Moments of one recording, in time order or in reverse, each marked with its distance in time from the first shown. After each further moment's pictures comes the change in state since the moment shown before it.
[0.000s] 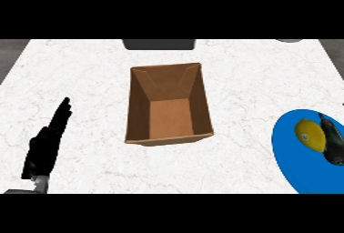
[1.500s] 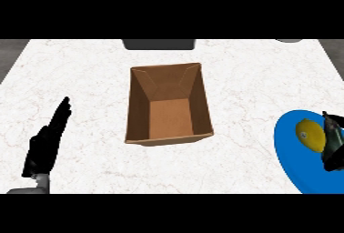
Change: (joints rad) left arm -0.002 -0.136 0.156 0.019 -0.140 -0.148 -0.013; right arm 0.043 0.172 -0.079 0.048 0.250 -0.033 -0.110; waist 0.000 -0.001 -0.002
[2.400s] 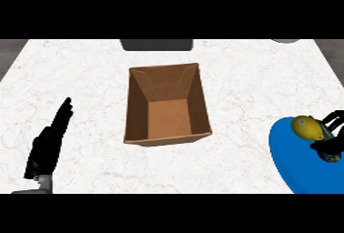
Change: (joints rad) left arm 0.011 -0.042 0.016 -0.037 -0.050 -0.015 0.032; right arm 0.022 0.004 0.029 -0.036 0.217 -0.262 -0.167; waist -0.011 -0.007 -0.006
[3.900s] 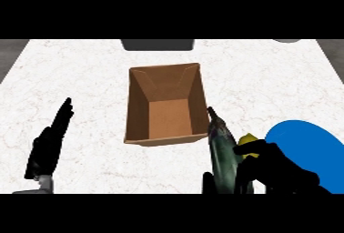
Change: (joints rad) left arm 0.001 -0.010 0.008 0.002 -0.006 -0.009 -0.006; right arm 0.059 0.587 0.850 -1.296 0.795 -0.209 0.761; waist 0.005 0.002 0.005
